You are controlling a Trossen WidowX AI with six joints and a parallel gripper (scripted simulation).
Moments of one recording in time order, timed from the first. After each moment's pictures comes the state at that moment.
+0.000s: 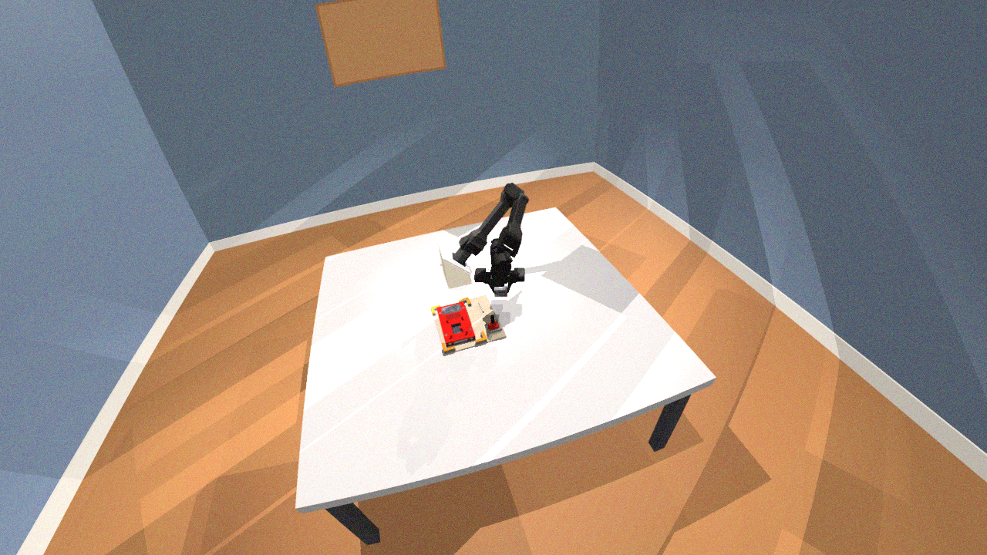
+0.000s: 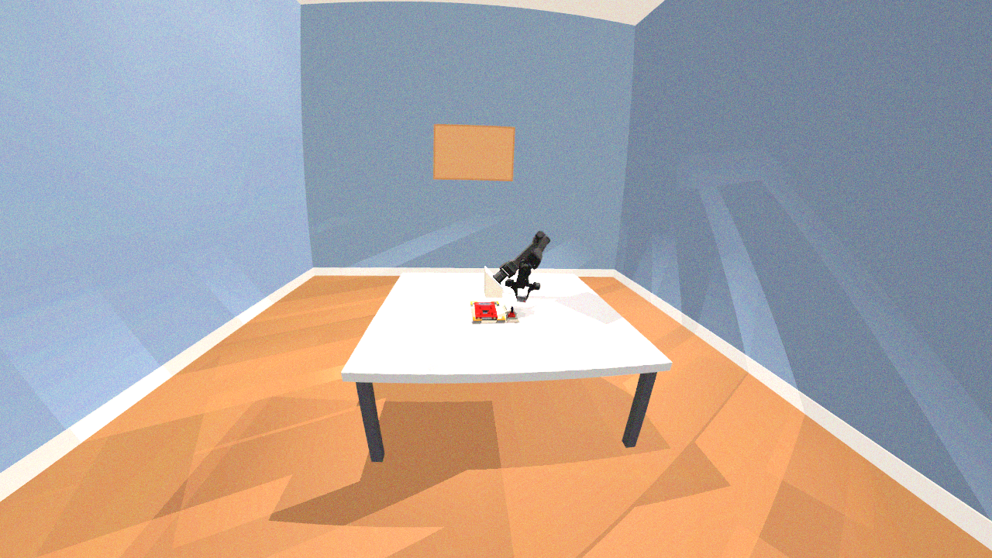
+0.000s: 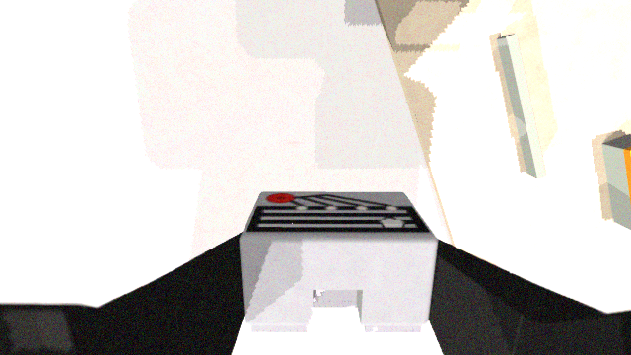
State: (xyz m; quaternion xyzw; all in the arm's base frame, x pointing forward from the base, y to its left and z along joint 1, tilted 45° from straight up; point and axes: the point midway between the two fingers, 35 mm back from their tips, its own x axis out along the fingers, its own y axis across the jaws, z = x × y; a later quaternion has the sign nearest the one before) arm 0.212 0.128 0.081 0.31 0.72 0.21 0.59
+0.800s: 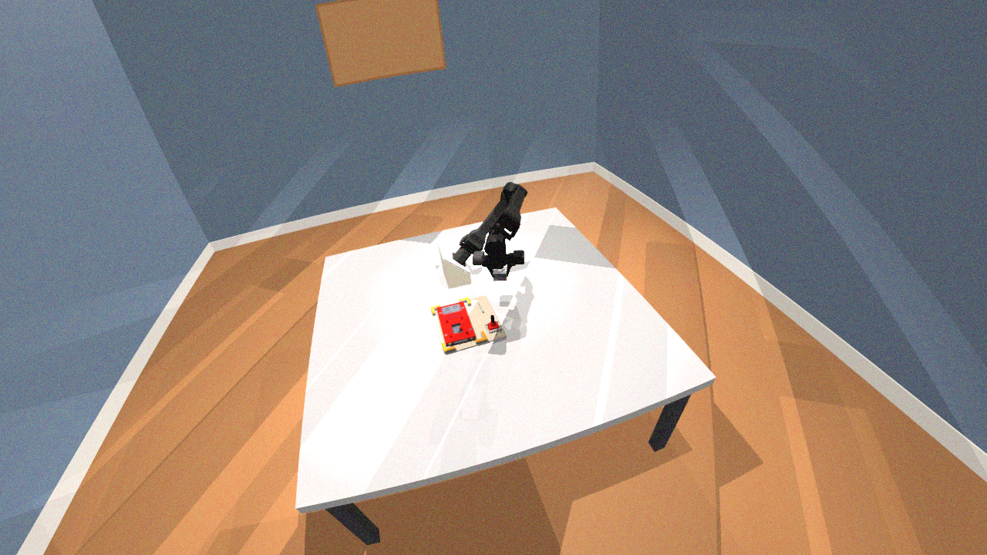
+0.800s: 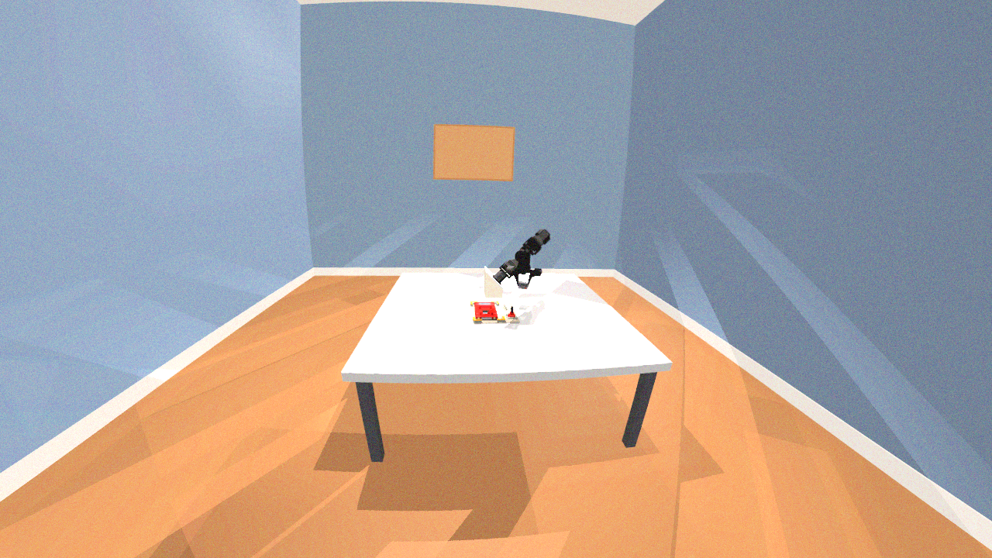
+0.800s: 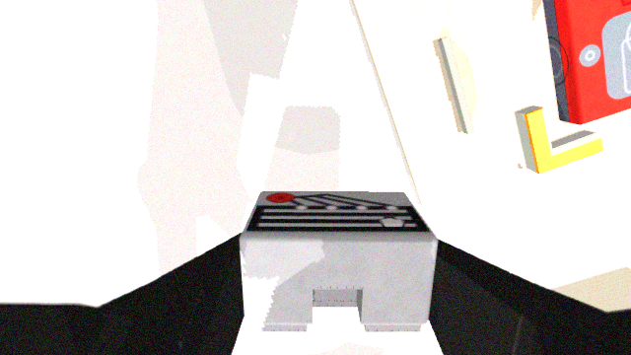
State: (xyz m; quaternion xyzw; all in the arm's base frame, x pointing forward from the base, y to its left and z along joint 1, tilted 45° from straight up) arm 0.216 0.077 0.135 0.31 0.72 0.21 0.58
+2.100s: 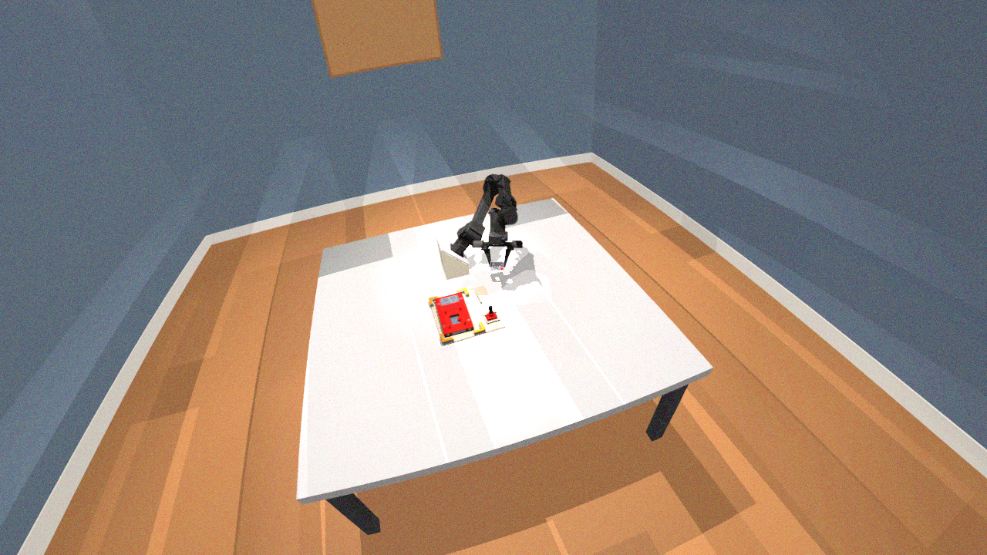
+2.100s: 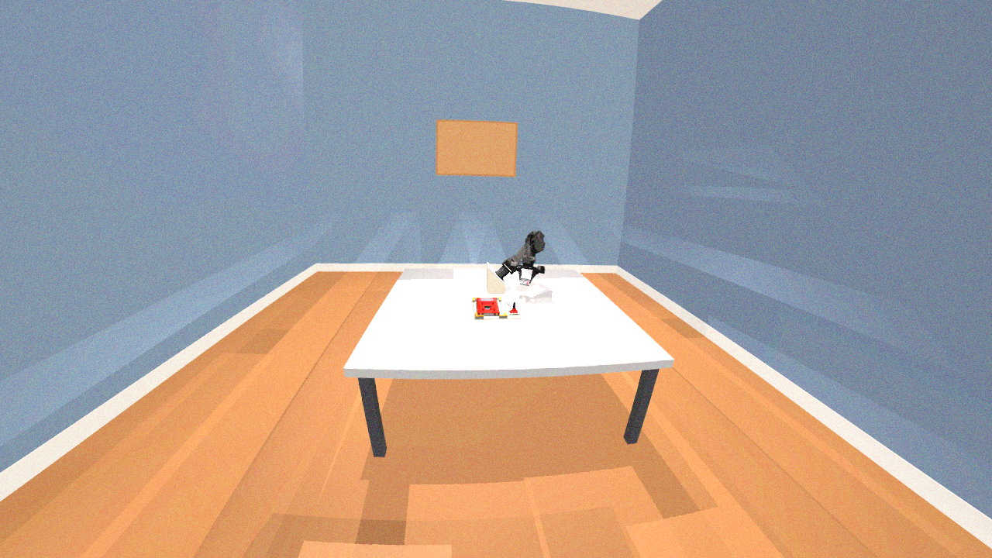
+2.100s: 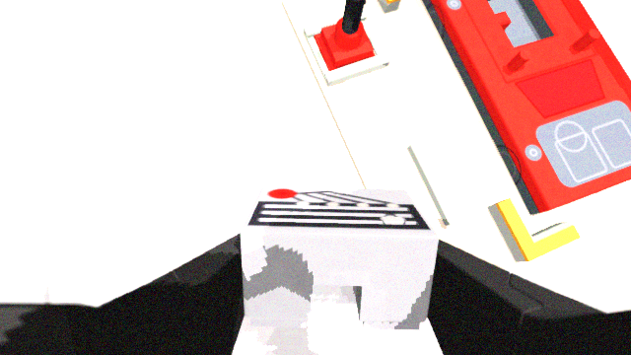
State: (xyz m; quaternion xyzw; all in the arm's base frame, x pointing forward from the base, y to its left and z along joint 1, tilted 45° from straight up) arm 0.192 0.085 0.133 0.34 0.54 0.11 0.77
